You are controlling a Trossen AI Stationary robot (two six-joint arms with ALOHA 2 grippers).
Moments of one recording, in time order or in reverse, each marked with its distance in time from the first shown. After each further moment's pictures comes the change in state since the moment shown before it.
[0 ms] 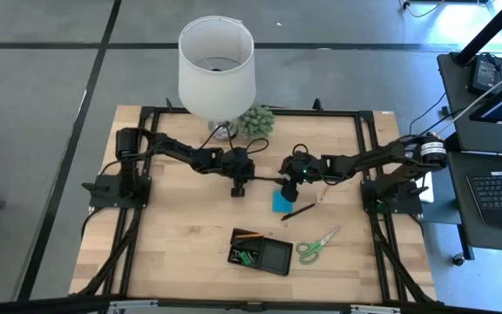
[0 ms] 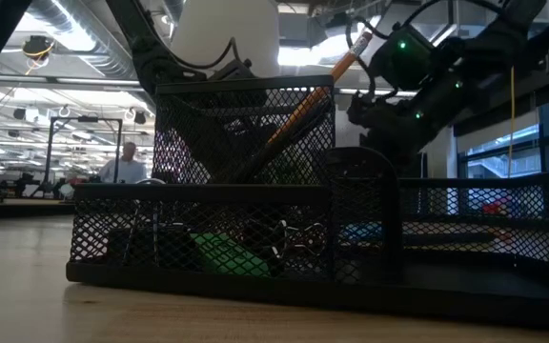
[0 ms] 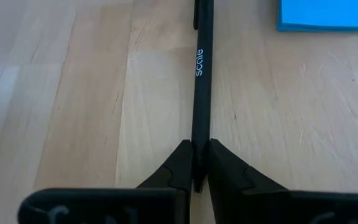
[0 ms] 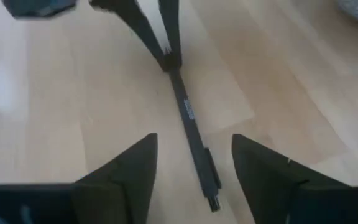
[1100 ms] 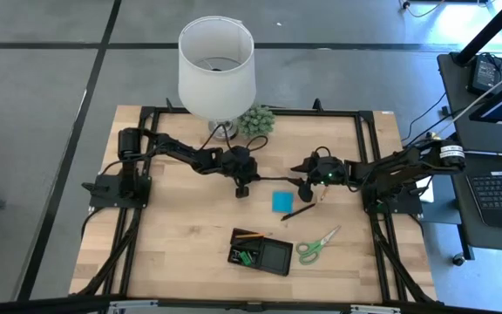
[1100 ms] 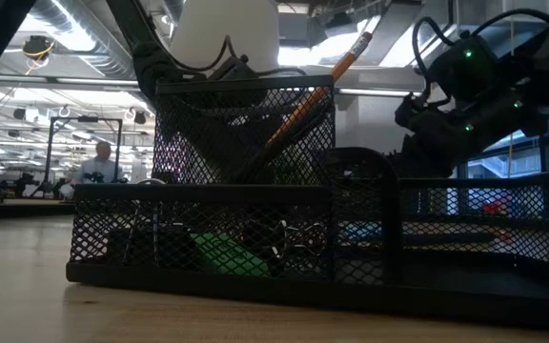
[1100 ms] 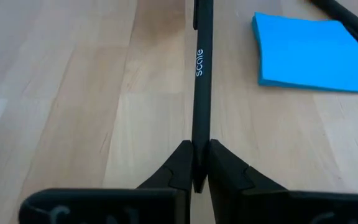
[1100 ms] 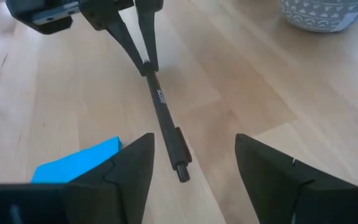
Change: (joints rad) left arm 0.000 0.005 -0.004 0.159 0.076 -0.088; right arm -0.023 -0.170 -0.338 0.376 0.037 -0.002
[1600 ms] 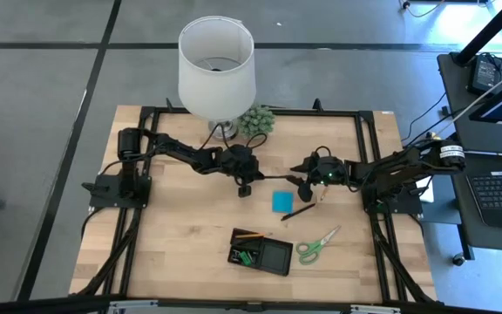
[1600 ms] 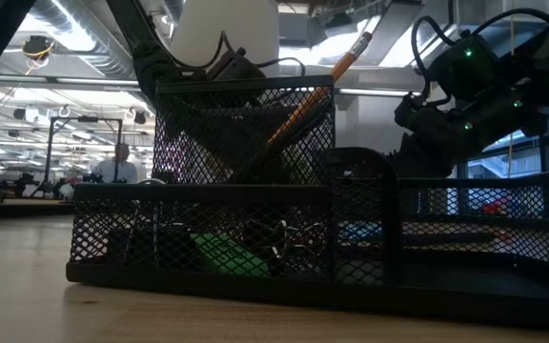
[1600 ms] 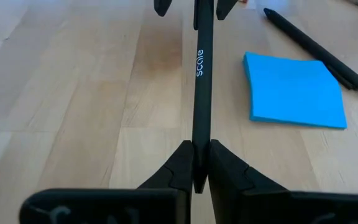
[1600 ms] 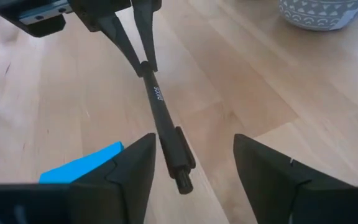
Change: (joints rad) left arm 0.000 -0.002 0.002 0.084 0.030 -0.027; right arm 0.000 0.000 0.001 0.007 0.000 0.035
